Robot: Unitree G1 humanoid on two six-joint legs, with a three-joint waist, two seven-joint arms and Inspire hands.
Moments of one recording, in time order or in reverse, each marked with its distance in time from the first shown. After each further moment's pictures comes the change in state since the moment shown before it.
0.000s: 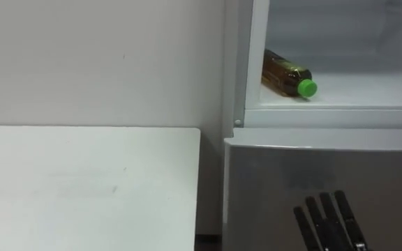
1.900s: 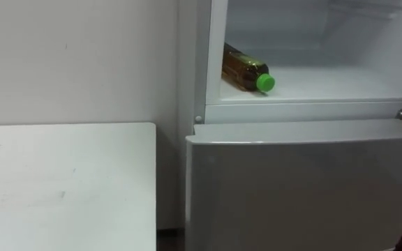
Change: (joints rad) left arm 0.042 0.043 0.183 -0.093 -0.092 -0.027 0.024; right arm -0.168 -0.060 -0.606 0.272 -0.067 -0.090 -0.827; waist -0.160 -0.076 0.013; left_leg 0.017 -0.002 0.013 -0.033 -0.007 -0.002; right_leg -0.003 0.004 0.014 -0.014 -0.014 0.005
